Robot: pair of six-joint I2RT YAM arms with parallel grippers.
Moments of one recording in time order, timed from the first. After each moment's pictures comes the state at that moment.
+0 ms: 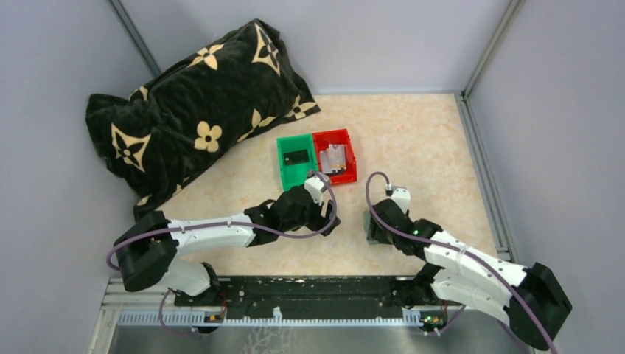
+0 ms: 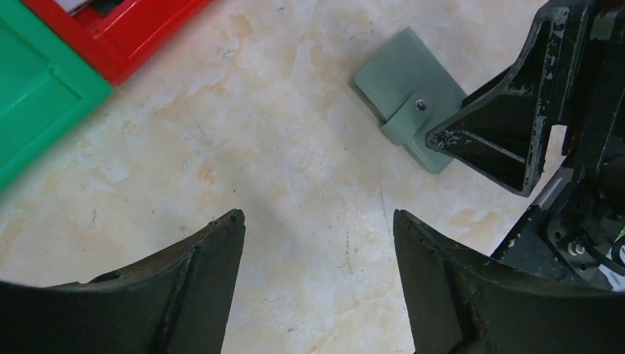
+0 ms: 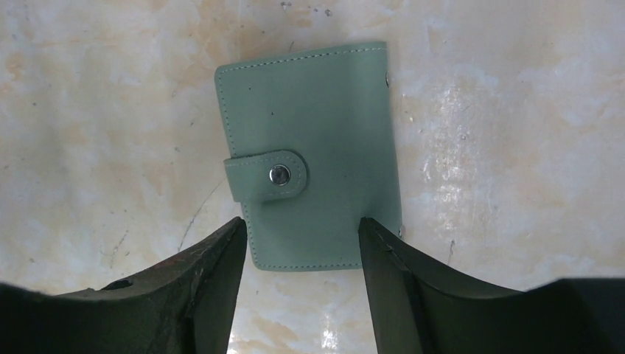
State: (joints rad) left arm -1.06 1.42 0.72 0.19 -0.12 -0.41; right arm 0.77 0.84 0.41 -0.54 0.35 0.79
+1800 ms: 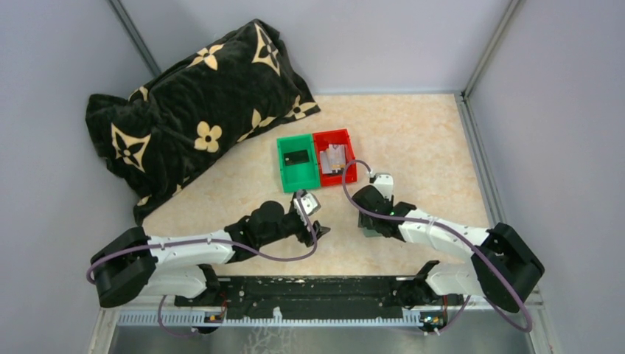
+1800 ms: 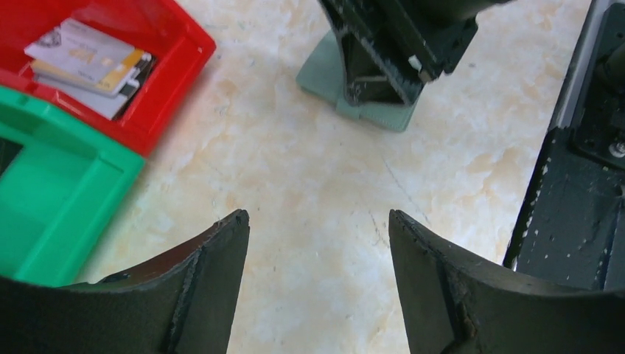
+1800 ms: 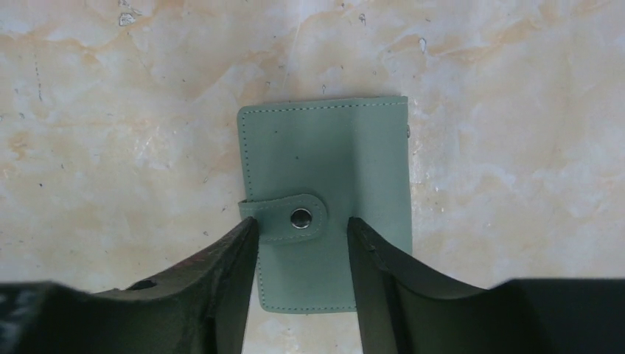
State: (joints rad) left arm -1.07 1.22 0.45 0.51 0.01 -0.02; right arm 0.78 1.21 0.55 -0.39 0.45 0.71
